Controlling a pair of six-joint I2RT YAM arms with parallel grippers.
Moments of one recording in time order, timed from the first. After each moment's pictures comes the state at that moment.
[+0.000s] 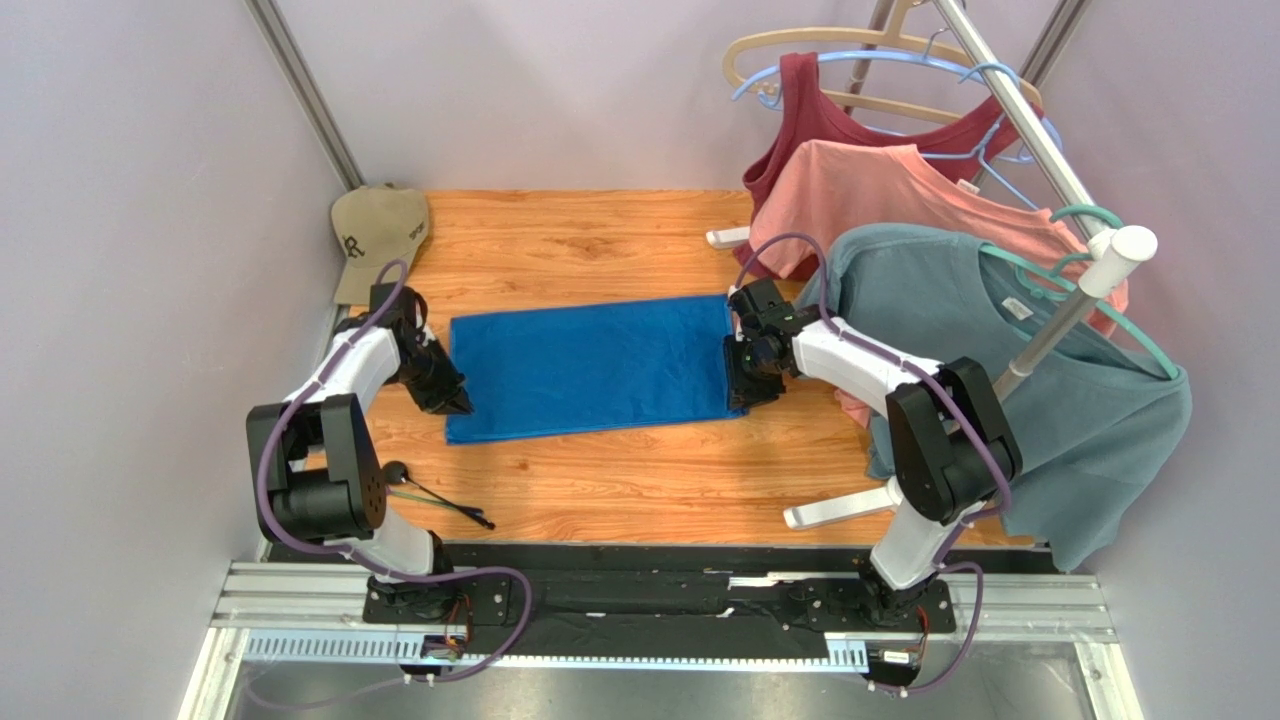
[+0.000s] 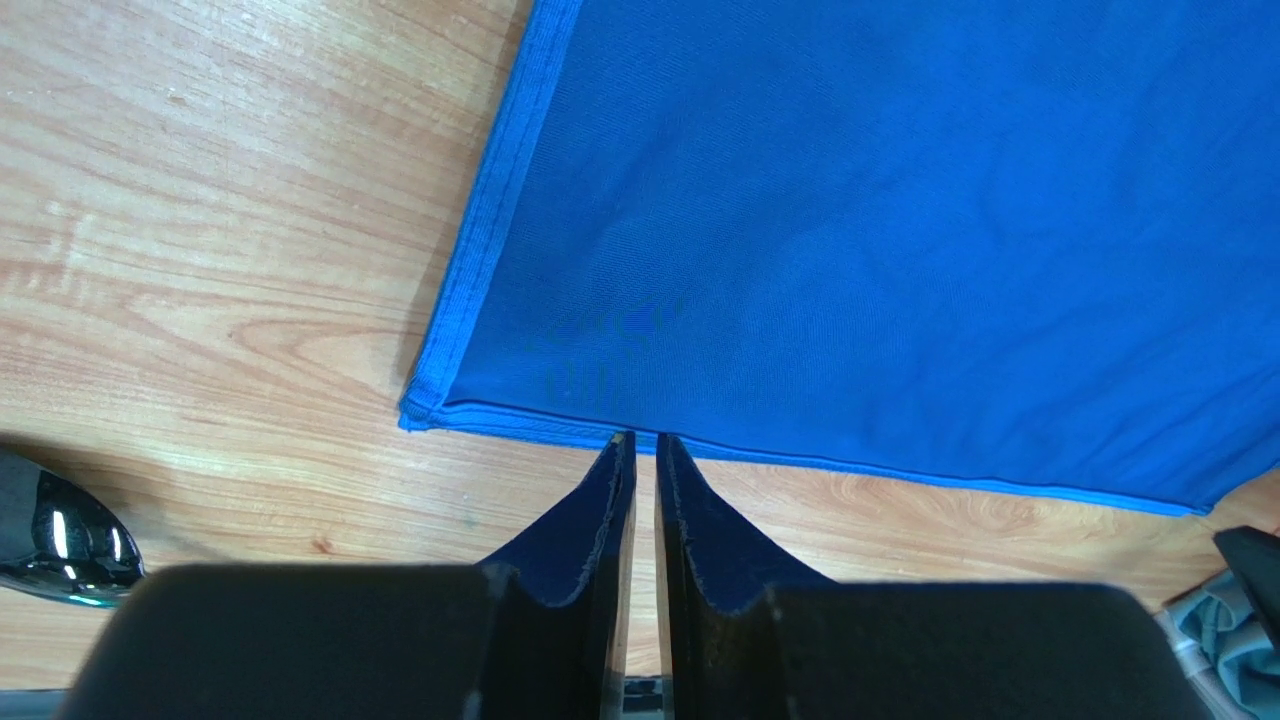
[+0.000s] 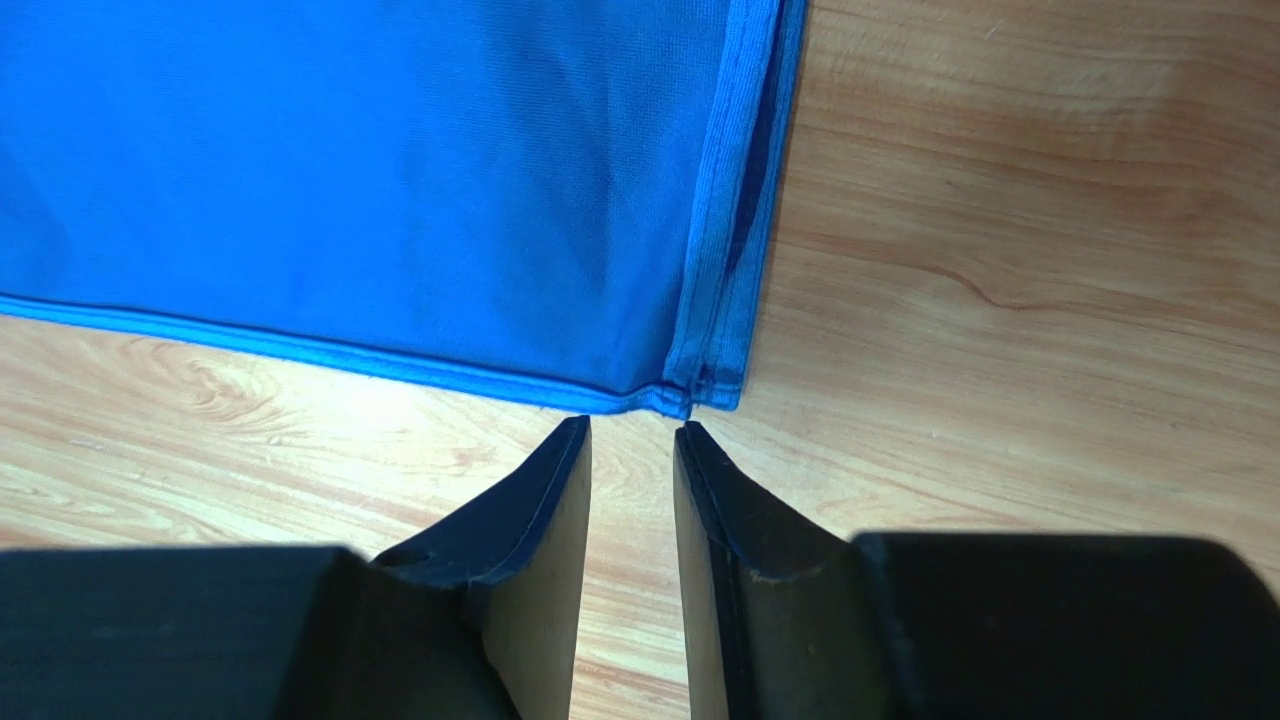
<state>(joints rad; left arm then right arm) 0.14 1.54 0.97 -0.74 0.21 -0.46 0.47 1.71 1.12 -0.60 -0.08 0.37</state>
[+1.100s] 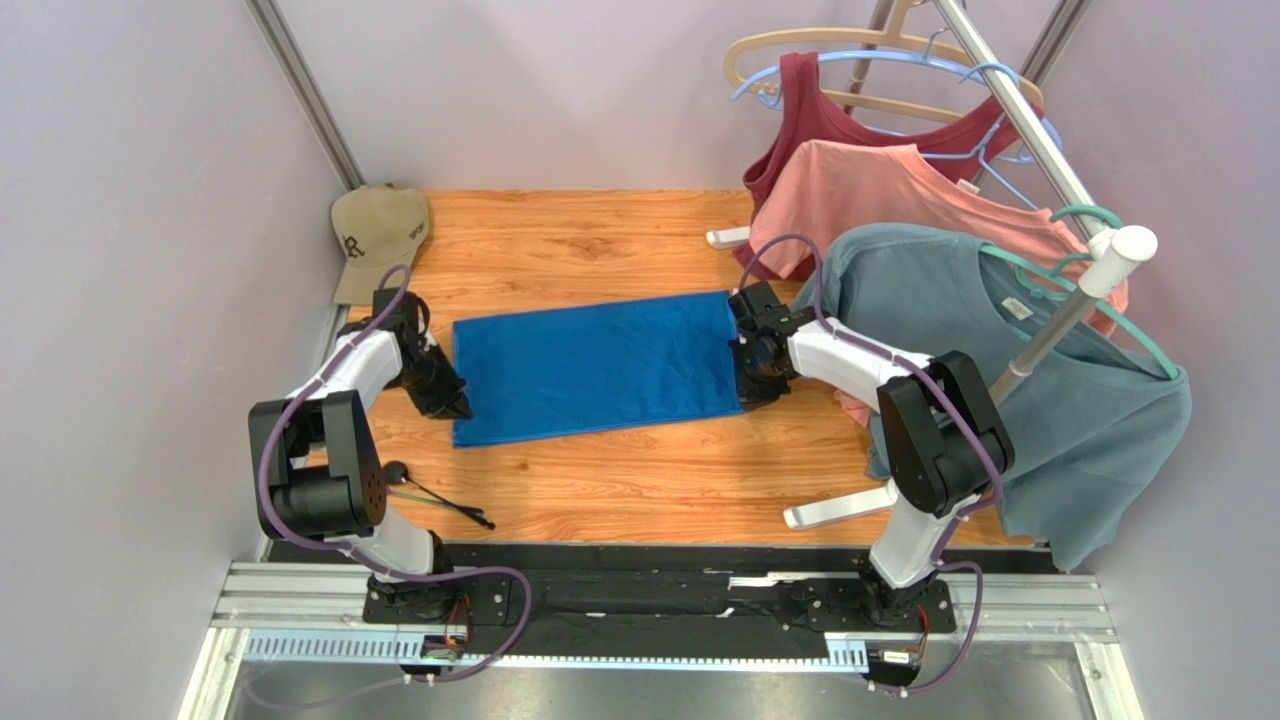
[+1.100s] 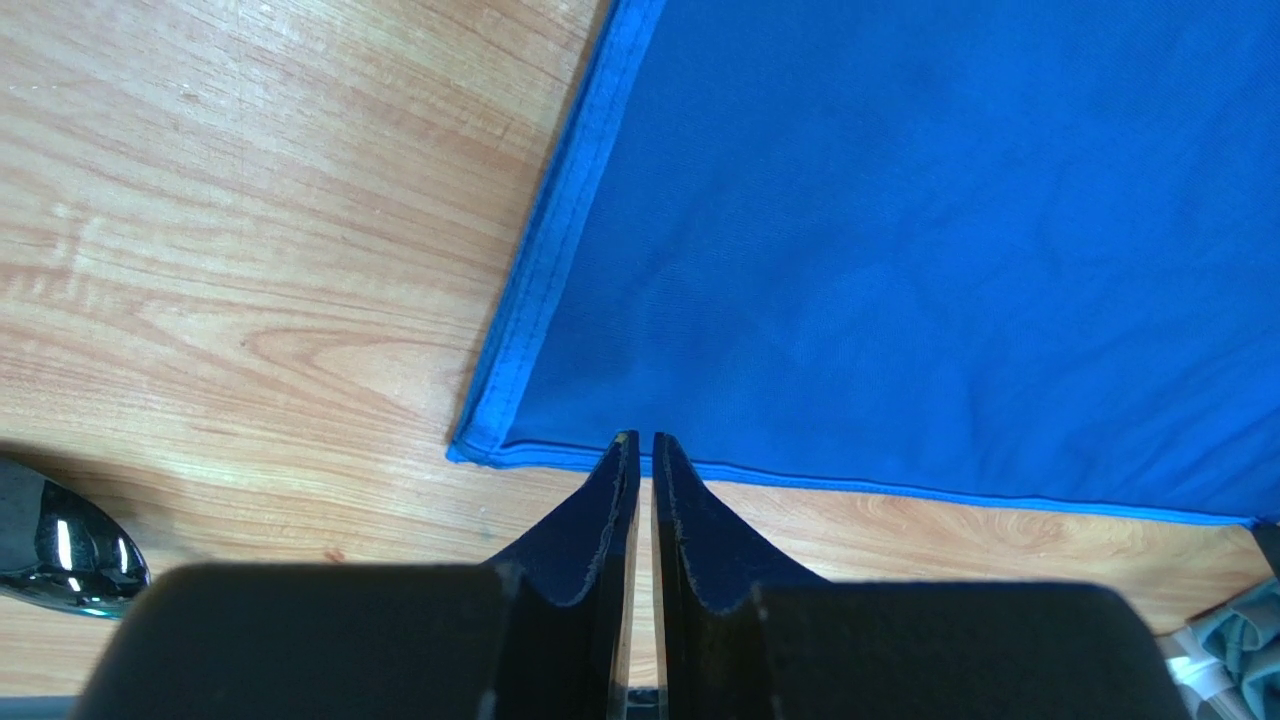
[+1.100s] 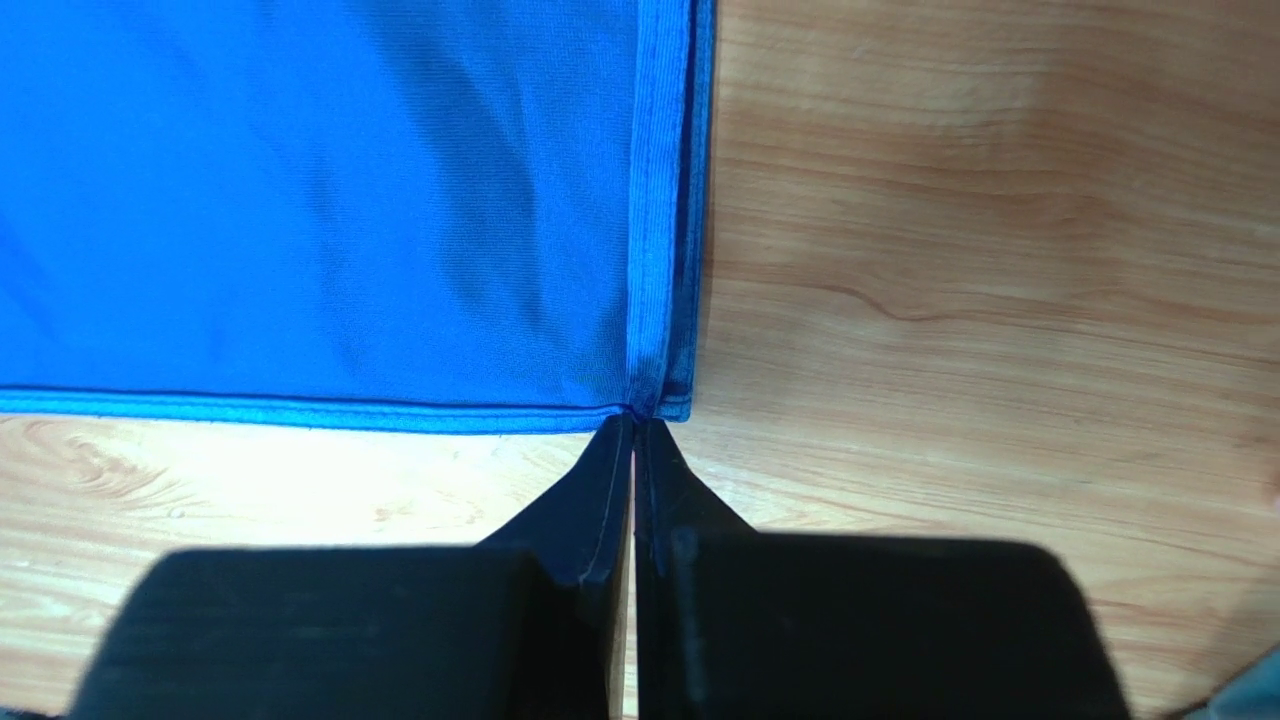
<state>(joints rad) 0.14 1.55 0.94 -0.72 0.19 -0.46 0.47 1.75 1.11 -0.59 0.03 0.37</state>
